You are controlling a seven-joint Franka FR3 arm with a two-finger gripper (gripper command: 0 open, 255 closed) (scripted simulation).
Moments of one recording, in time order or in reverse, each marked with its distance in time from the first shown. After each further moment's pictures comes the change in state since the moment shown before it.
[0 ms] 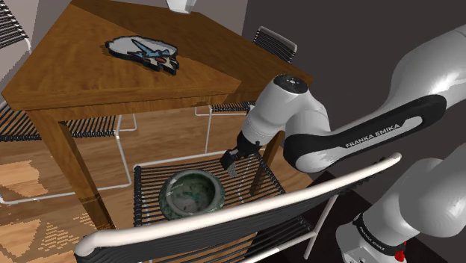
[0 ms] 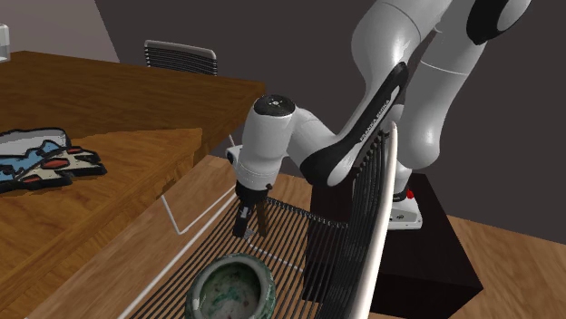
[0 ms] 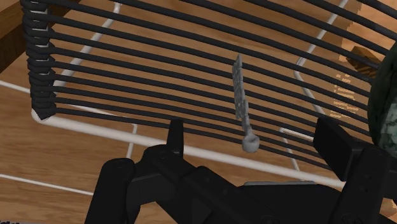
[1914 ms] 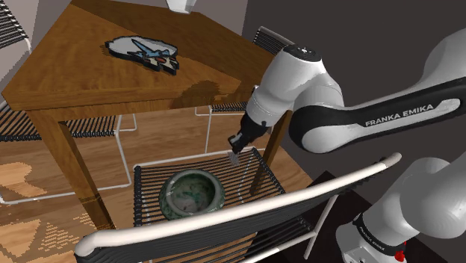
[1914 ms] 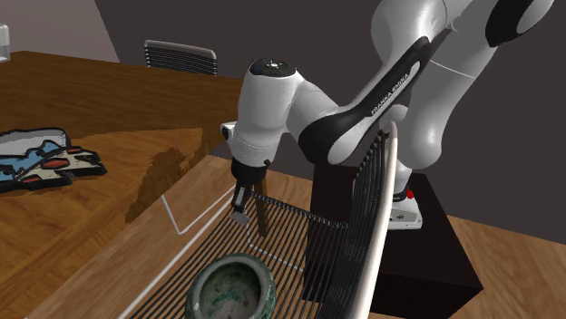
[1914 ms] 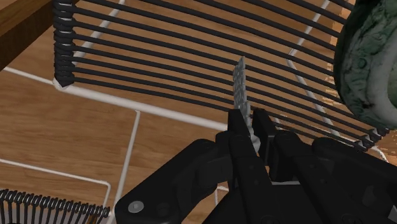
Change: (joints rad) arm 0.044 -0.117 -0.045 0.068 0.113 -0.168 -0.101
